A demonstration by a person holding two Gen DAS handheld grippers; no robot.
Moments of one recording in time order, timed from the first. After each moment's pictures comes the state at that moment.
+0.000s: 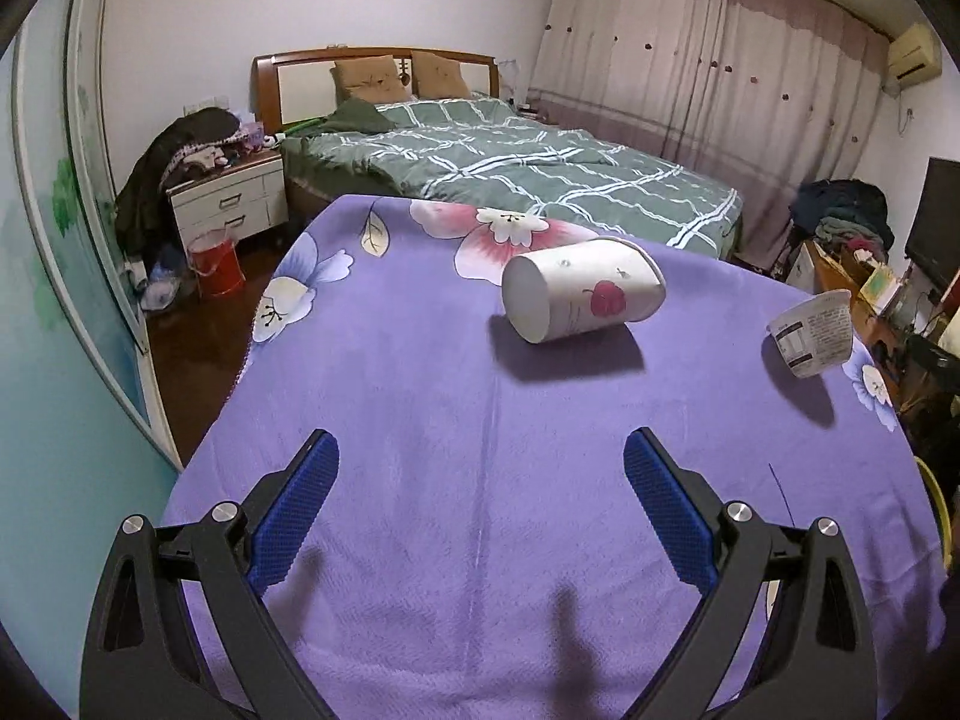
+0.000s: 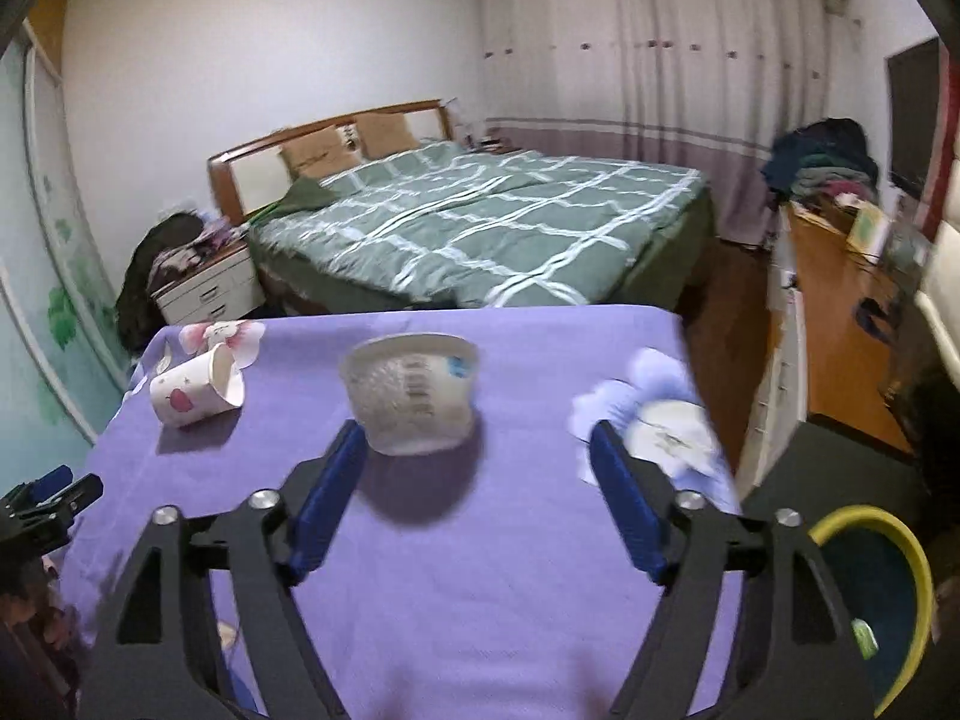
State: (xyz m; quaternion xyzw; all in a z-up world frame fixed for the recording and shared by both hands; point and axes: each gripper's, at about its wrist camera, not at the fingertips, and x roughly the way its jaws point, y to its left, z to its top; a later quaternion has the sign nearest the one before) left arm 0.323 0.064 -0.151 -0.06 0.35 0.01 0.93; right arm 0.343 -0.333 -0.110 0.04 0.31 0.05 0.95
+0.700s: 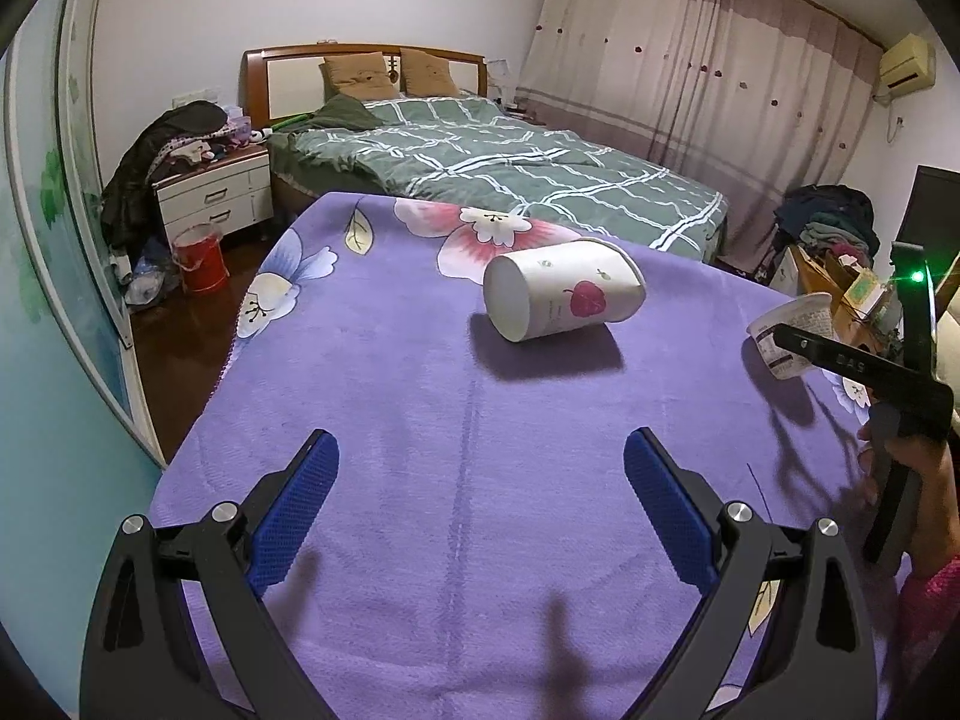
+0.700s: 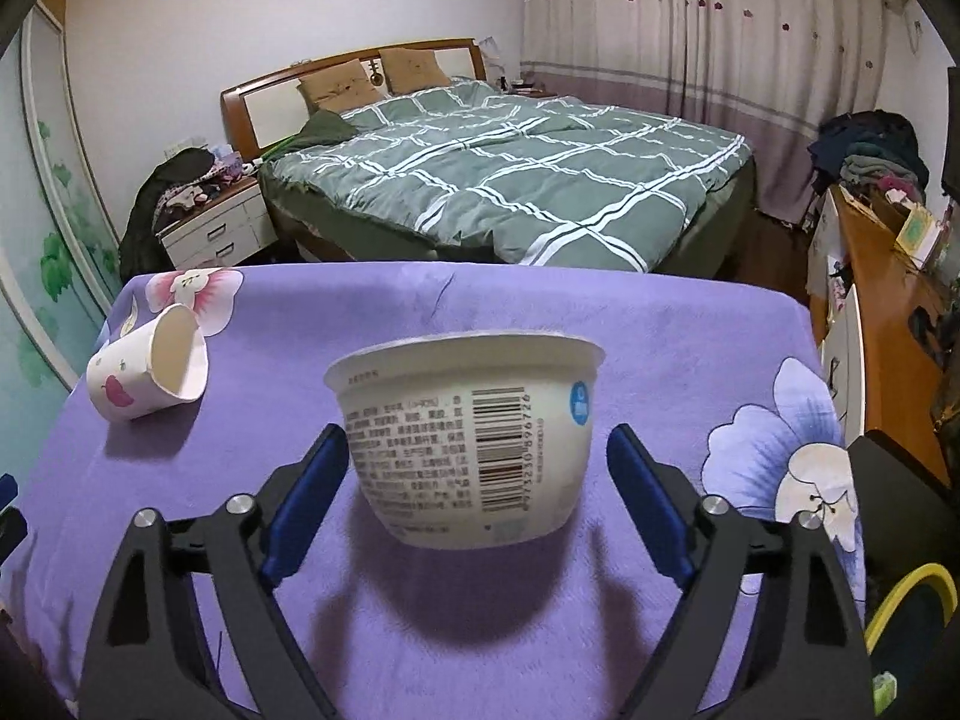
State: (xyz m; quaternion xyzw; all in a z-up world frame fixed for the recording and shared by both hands) left arm 0.318 0.054 -0.148 -0.07 0.35 -0.01 0.93; right arm 0.438 -0.293 -0.162 0.02 0.37 0.07 0.92
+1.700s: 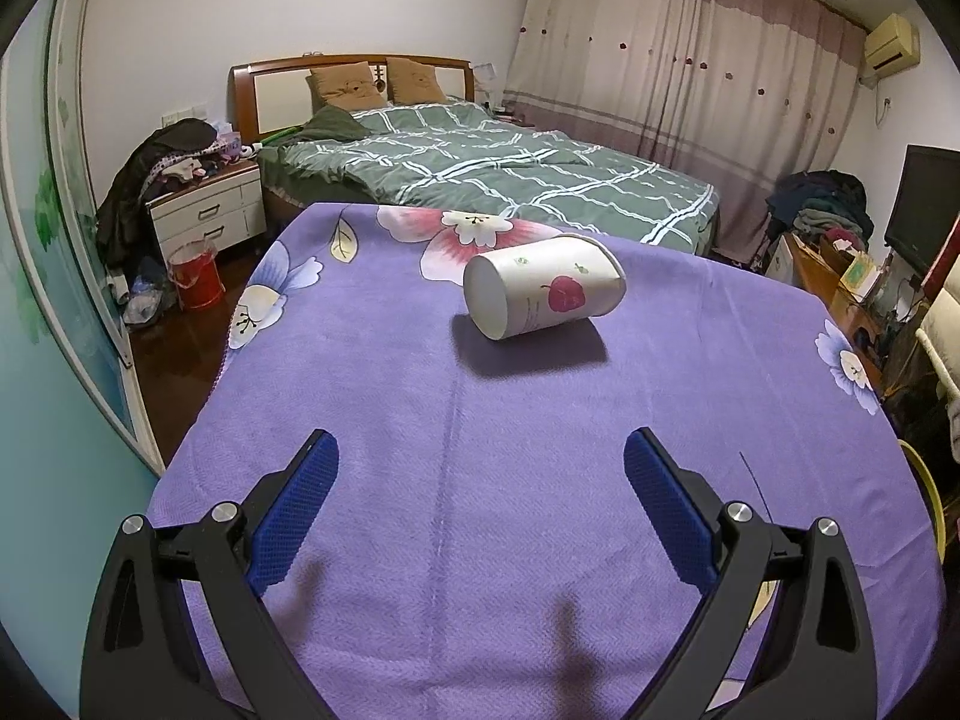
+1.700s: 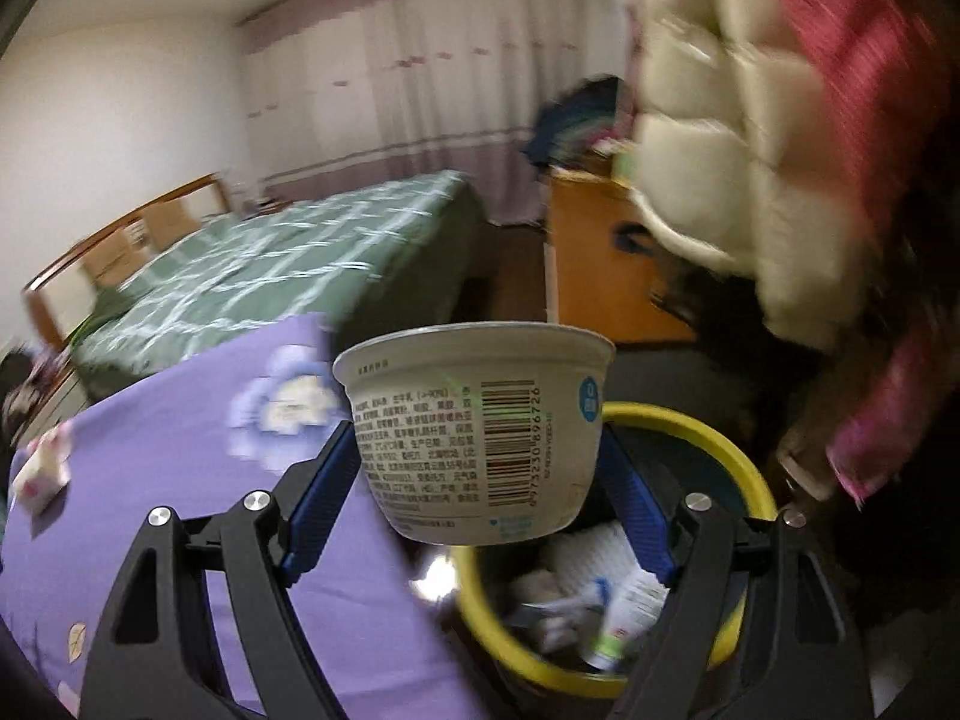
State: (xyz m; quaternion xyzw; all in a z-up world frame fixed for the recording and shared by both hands) left arm 0.314 0.042 -0.145 -0.05 0.35 -0.01 0.94; right arm 0.221 -0.505 -0.124 0.15 0.27 -0.24 0.92
